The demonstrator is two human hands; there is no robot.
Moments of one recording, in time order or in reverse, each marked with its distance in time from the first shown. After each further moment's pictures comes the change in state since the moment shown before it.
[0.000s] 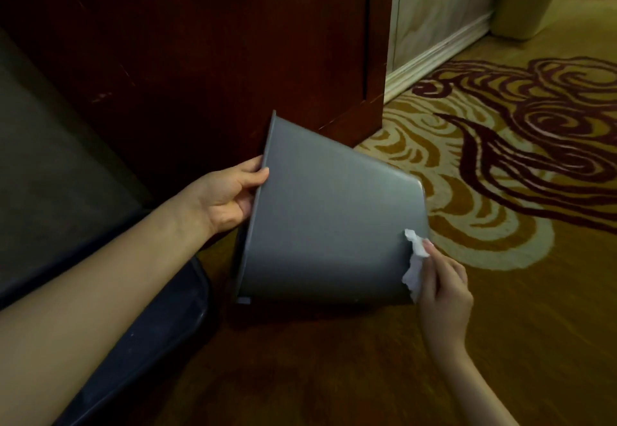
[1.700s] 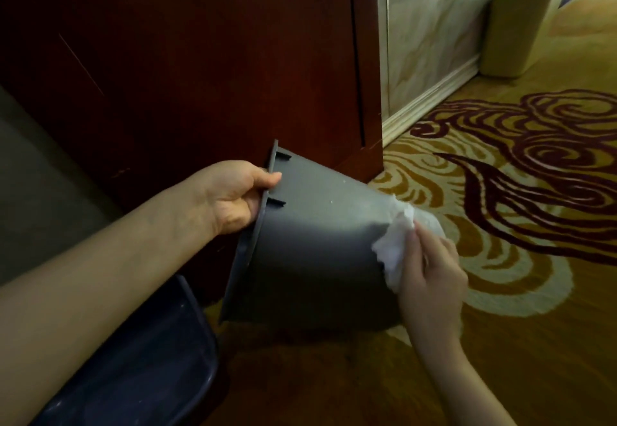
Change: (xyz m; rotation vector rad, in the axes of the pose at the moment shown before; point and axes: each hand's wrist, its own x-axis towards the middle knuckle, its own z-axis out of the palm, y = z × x) left_hand -0.020 0.082 0.057 0.272 0.181 0.055; right_hand 0.055 -0.120 -0.007 0.200 0.079 -0.056
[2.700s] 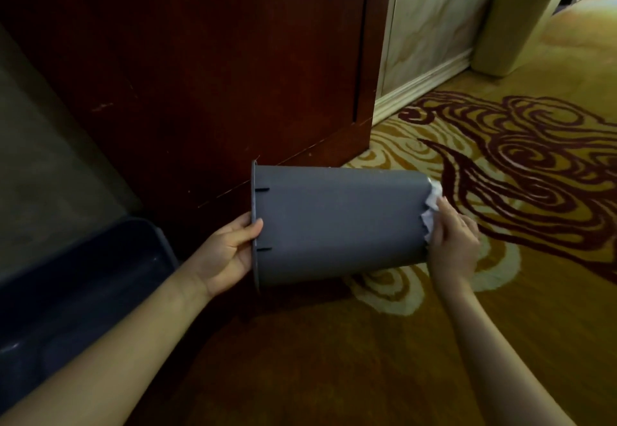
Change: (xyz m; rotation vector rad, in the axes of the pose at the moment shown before) left_hand 0.018 -0.162 -0.033 -0.578 -0.301 -0.014; right_hand 0.043 0.100 -0.026 -0.431 -0.014 -0.025
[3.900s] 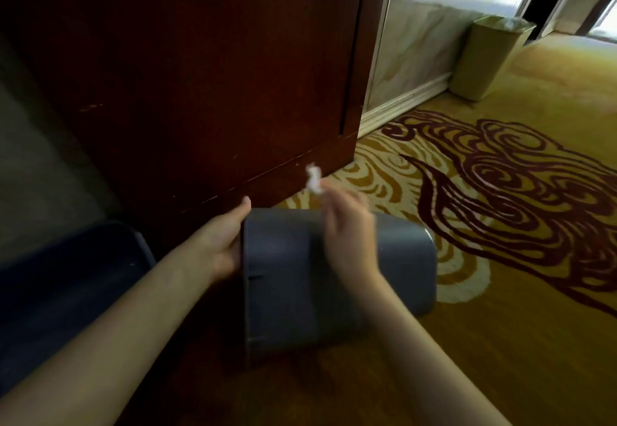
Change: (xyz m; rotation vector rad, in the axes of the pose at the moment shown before) left_hand 0.012 0.026 0.033 0.183 0.290 -0.190; right_hand -0.028 -0.137 0.013 0.269 -0.319 -0.233
